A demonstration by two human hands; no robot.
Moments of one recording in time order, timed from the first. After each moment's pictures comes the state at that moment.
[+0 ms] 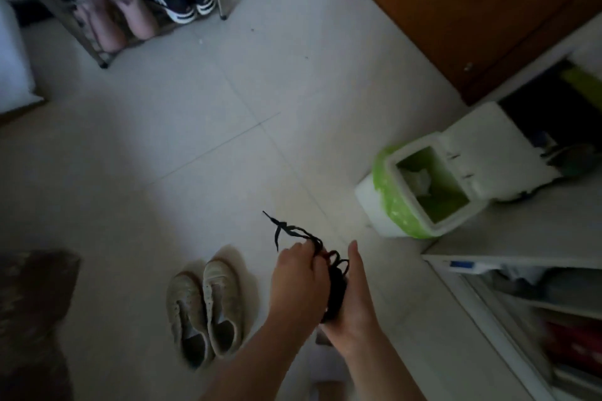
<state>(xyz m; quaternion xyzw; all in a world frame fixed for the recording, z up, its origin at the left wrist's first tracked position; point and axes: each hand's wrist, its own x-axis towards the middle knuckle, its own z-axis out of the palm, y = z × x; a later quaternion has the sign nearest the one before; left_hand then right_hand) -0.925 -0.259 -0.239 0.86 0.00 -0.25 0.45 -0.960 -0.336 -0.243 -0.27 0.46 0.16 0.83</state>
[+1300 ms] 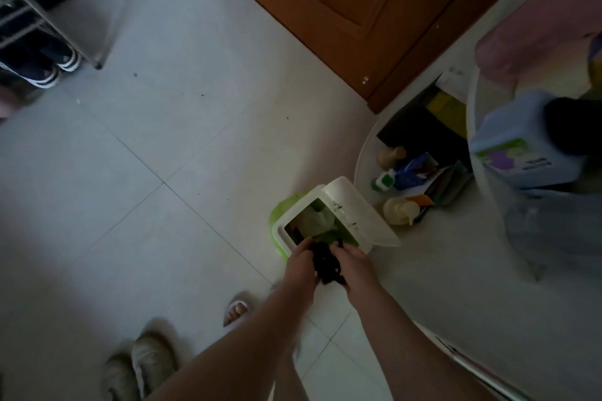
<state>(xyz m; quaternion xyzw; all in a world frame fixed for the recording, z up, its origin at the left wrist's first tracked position) -0.797 -0.570 -0.198 0.50 0.42 -0.47 0.59 -0.849 -0.650 -0.217 -0.50 0.63 0.14 0.58</state>
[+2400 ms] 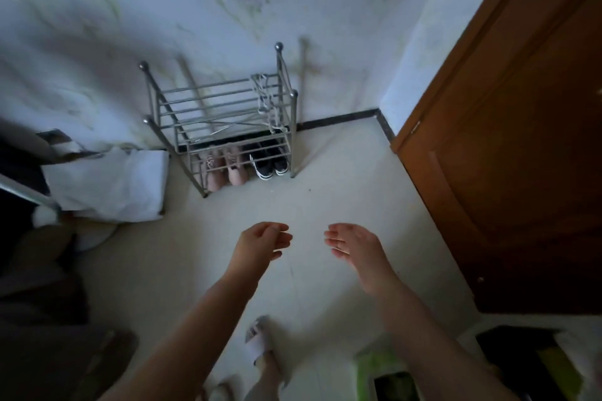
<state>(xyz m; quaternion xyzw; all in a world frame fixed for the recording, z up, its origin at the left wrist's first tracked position) -0.522 -0.259 0.155 0.68 0.29 -0.15 0.66 -0.500 -0.432 0.129 -0.63 0.27 0.21 0.70</state>
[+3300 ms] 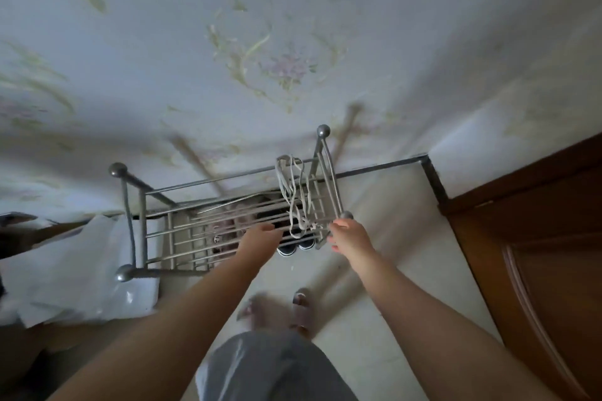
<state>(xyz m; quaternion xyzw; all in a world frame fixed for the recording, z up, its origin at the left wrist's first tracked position) -0.018 -0.087 0.049 0.75 0.33 -0.27 0.51 0.015 -0.255 0.022 -0.76 0.28 0.30 0.51</state>
